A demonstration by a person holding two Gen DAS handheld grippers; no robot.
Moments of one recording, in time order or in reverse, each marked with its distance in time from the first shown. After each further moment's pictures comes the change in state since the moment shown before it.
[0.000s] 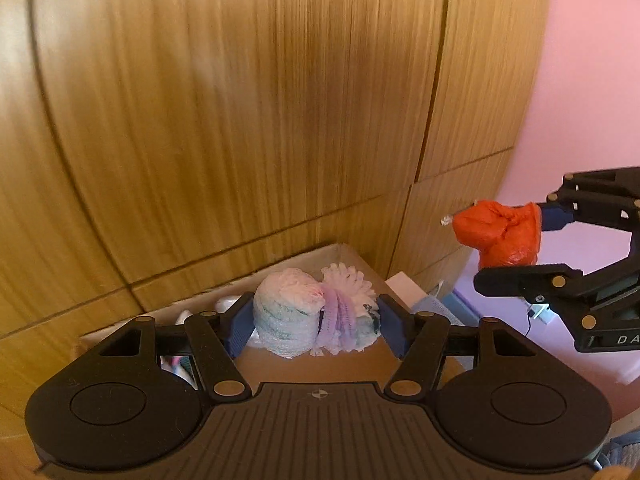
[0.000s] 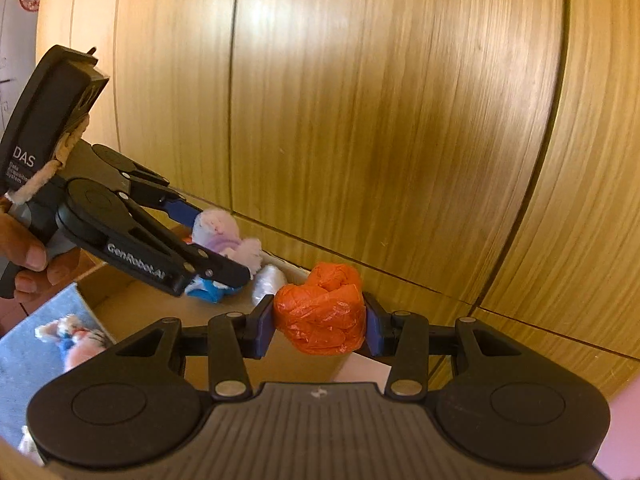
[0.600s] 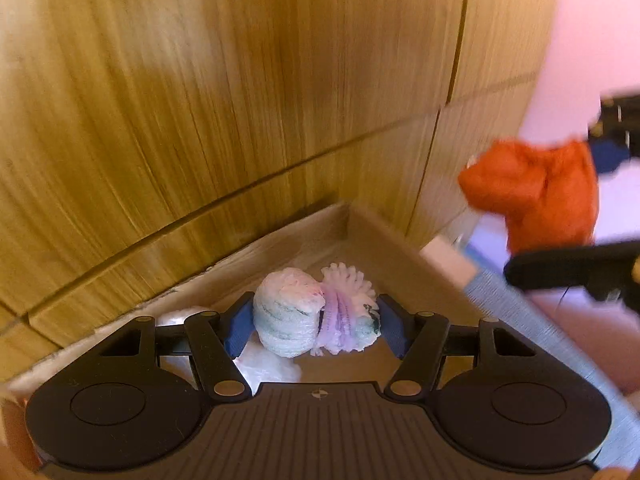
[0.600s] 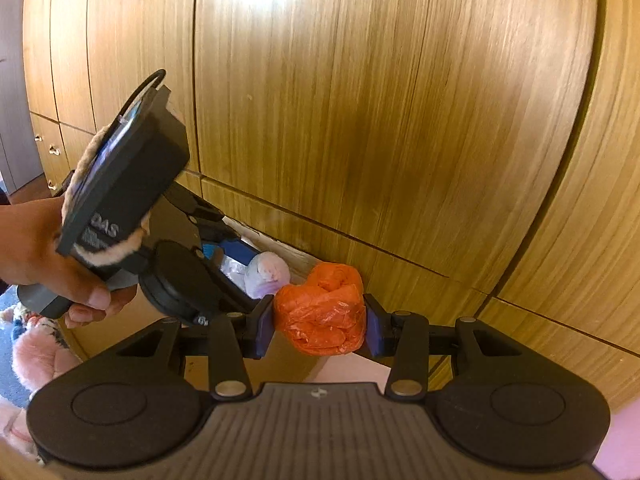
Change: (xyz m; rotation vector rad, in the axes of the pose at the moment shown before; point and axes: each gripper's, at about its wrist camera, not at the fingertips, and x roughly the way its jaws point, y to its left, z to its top) left arm 0.126 0.006 -0.006 0.136 0.137 -0.012; right arm 0.062 0.000 -0.009 -0.006 0.085 0.013
